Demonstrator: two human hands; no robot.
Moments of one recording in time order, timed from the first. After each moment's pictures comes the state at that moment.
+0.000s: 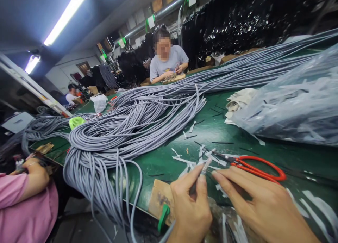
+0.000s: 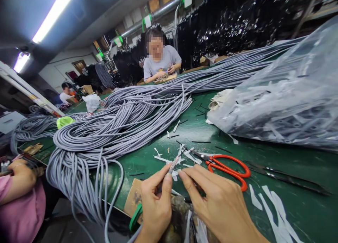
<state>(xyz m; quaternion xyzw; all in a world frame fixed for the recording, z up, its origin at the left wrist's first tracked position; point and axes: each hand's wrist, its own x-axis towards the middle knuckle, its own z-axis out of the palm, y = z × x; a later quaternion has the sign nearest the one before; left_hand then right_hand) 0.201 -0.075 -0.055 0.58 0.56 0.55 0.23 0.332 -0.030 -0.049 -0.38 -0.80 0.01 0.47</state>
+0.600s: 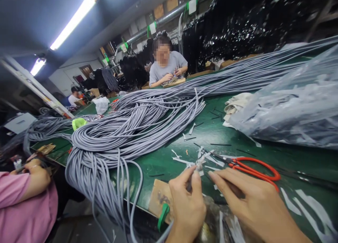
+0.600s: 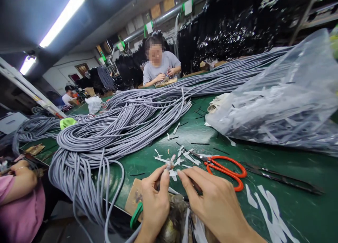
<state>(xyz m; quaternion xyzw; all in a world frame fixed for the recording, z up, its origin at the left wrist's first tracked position) 0.202 -0.075 -0.054 0.52 0.61 0.54 0.24 0.325 -0.035 -0.049 -0.37 -0.79 0.03 0.49</state>
